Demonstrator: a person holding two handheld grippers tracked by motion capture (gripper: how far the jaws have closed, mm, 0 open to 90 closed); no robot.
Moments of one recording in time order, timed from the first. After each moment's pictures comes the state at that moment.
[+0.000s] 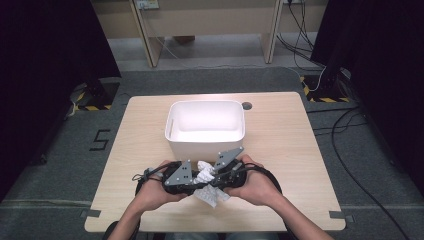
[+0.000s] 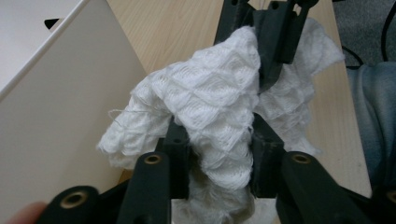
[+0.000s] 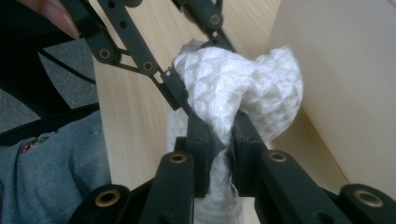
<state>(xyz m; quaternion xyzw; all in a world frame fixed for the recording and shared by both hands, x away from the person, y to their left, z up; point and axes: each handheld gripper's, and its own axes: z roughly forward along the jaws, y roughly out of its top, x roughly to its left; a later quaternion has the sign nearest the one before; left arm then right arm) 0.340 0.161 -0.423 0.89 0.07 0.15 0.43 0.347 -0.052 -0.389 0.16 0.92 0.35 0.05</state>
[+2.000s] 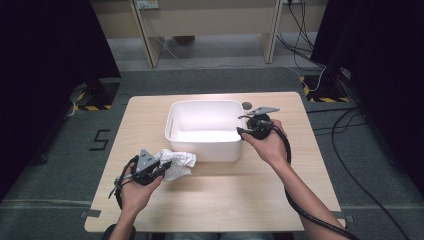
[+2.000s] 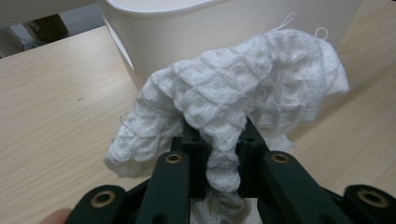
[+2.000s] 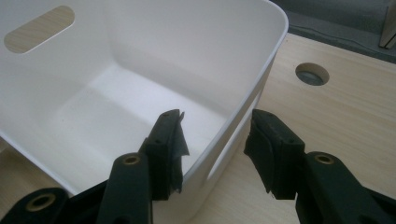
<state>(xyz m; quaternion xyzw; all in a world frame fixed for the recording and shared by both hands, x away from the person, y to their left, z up) 0.346 0.236 -0.440 0.76 0.41 0.26 0.42 0.464 -0.120 -0.388 0.44 0.79 0.38 0.19</state>
